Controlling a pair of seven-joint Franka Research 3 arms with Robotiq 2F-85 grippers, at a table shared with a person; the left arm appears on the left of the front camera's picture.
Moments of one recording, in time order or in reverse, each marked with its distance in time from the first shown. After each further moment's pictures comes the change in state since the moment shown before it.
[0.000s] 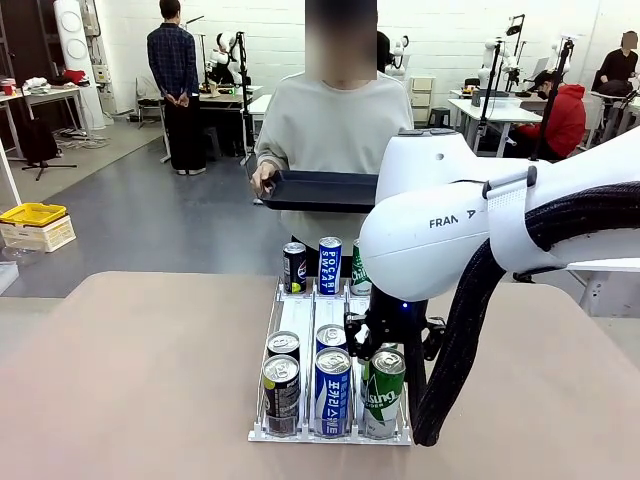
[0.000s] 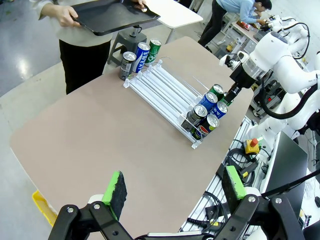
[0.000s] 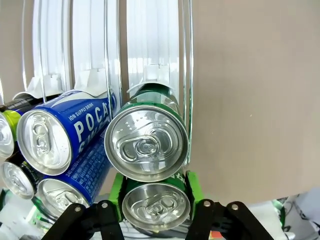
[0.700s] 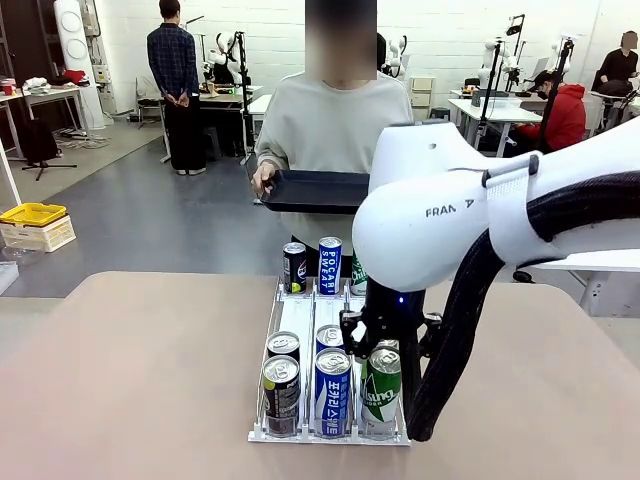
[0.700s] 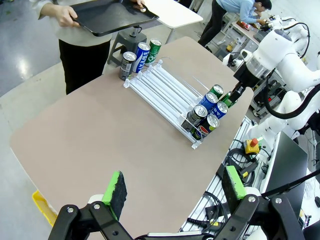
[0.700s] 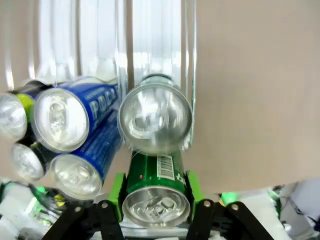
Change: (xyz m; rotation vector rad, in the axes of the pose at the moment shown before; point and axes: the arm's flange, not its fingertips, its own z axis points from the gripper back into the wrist) left arm 0.000 0.000 0.000 0.000 0.000 0.000; right arm -0.010 0.011 0.028 -0.024 0.018 0.012
